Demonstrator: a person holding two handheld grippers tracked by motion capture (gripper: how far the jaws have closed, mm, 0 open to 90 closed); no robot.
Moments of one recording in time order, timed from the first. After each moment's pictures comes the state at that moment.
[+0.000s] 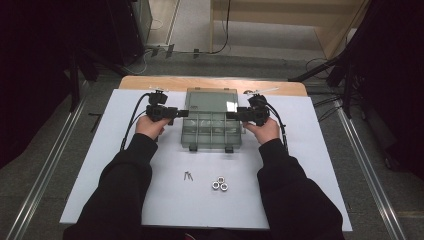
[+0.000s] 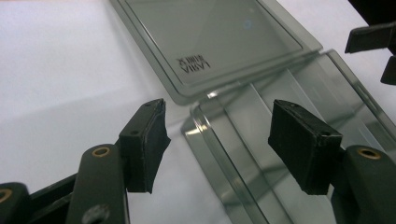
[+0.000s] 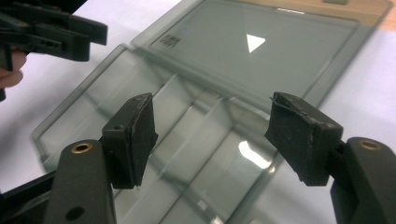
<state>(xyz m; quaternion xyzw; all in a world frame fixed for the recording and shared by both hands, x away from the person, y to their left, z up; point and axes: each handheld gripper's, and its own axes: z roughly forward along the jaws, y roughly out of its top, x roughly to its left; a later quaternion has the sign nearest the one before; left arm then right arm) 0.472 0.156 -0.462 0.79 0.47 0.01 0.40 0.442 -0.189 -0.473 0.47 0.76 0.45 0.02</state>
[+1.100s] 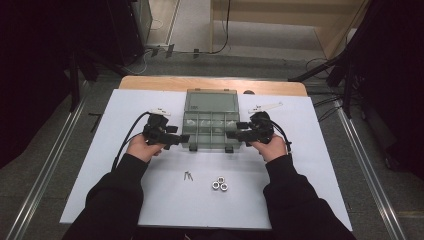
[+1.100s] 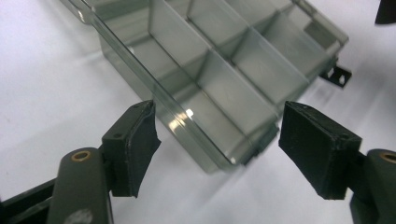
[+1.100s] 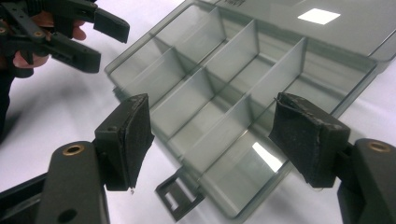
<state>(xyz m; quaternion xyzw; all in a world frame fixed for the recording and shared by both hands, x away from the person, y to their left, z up) 0.393 0.158 -0.464 0.85 0.36 0.01 0.39 0.377 -0.187 -0.468 0.42 0.79 0.45 0.01</state>
